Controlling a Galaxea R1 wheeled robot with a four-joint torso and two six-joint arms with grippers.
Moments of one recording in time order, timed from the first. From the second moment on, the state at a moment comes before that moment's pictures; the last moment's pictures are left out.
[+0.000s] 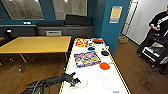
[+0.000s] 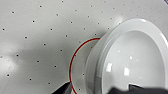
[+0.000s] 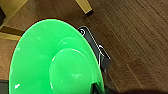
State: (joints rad) left arm 0.47 2.86 -2.29 0.10 0.58 -0.84; right arm -1.67 2.17 -1.64 0.24 0.56 0.02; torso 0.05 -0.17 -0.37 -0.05
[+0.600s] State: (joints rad) left arm 0.48 2.78 -2.07 0.17 0.60 -0.84; right arm -1.67 2.19 -1.65 0.24 0.55 0.02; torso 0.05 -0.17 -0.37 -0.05
